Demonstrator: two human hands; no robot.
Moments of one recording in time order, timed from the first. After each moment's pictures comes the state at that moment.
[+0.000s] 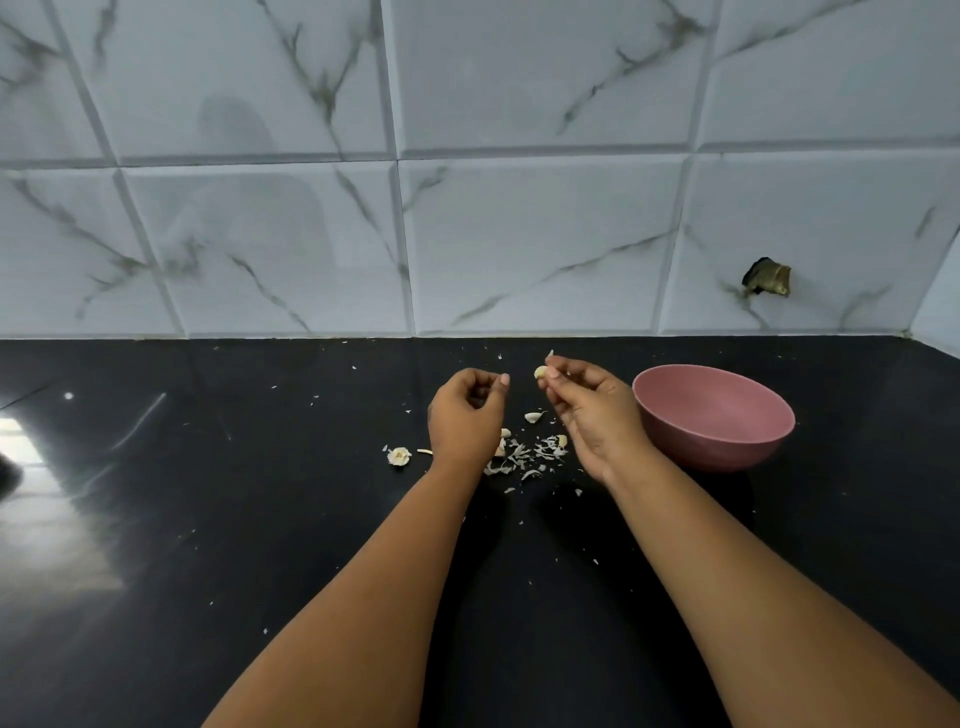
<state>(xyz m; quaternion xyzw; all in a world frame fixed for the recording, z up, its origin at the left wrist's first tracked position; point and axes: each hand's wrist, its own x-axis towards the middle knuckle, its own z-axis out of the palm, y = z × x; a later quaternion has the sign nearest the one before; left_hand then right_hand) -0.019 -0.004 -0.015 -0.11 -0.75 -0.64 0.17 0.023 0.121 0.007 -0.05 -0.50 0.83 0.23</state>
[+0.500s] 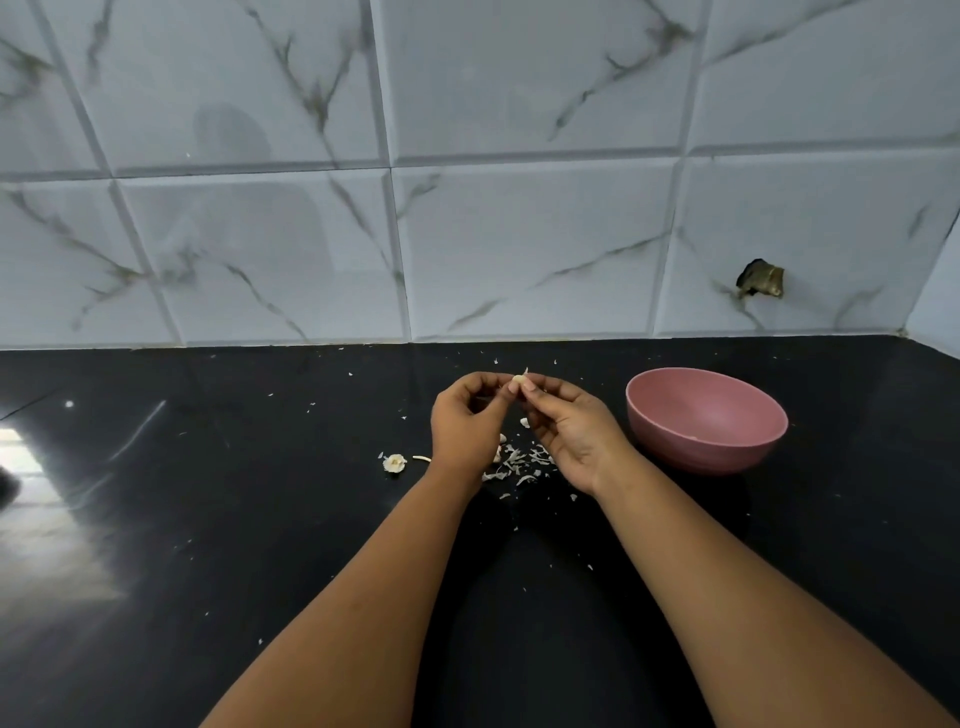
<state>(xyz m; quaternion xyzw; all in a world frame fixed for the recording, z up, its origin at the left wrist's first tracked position) -0.009 0.001 -0.008 -0.17 -0.67 -0.72 0.10 0.029 0.114 0.009 -0.06 -0.47 0.87 0.11</state>
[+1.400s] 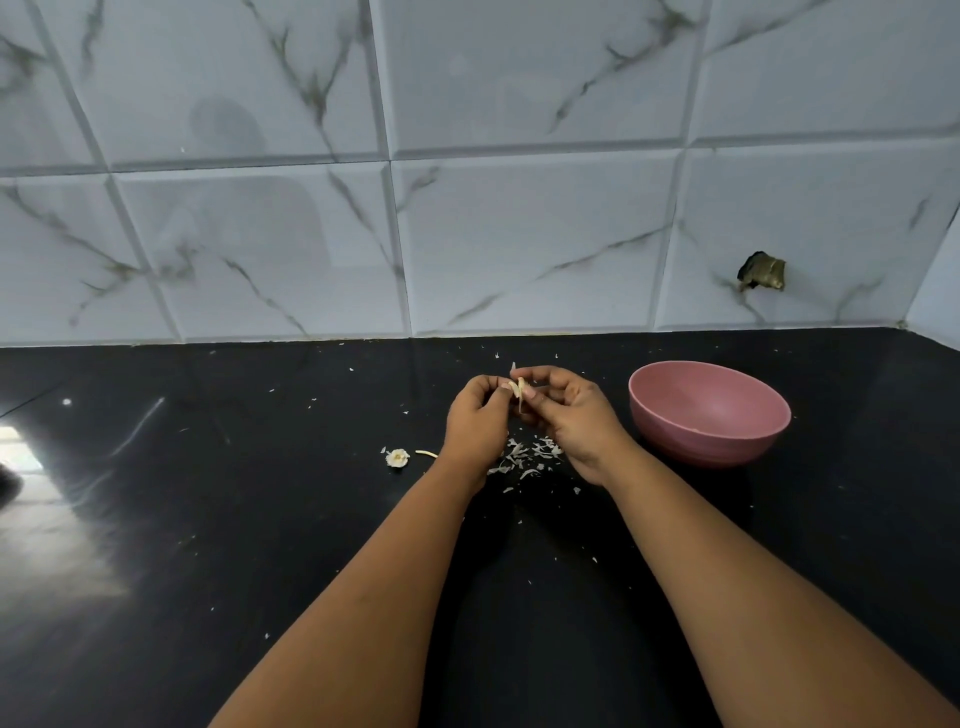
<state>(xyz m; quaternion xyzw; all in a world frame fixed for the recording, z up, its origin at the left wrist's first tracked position) -0.010 0.005 -0.008 -0.11 -0.69 -0.71 0.00 0.024 0.120 -0.002 0.04 -0.66 0.74 0.15</state>
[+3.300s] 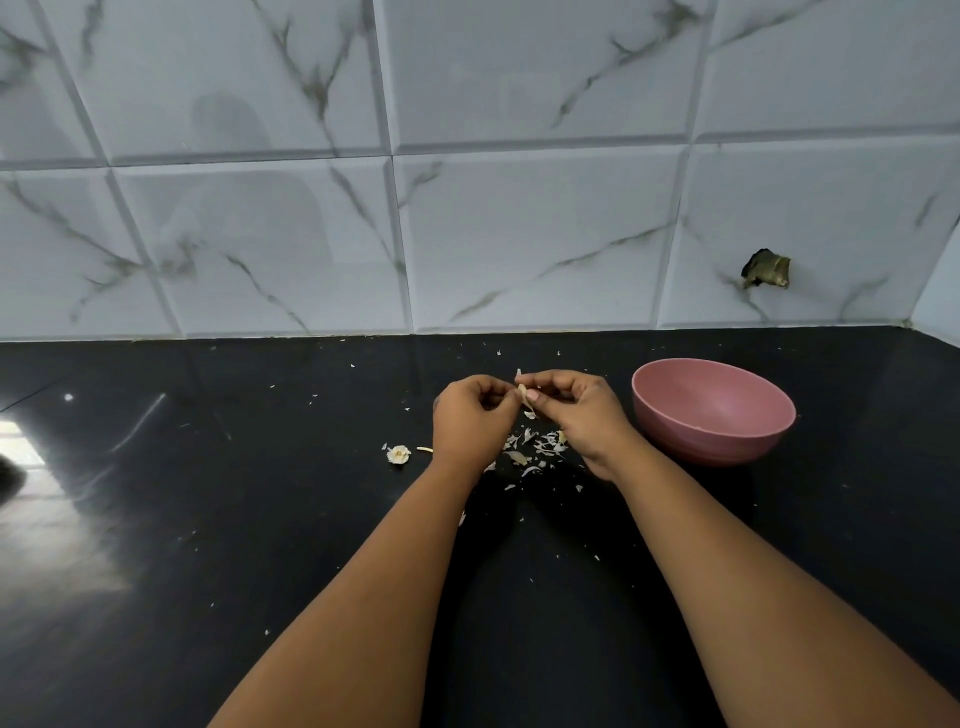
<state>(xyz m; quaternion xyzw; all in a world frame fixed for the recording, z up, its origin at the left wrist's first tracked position) -0.013 -0.005 -0.010 -0.15 -0.79 -0.58 0.14 0.019 0.130 -0.006 0.03 -0.70 0.69 0.18</state>
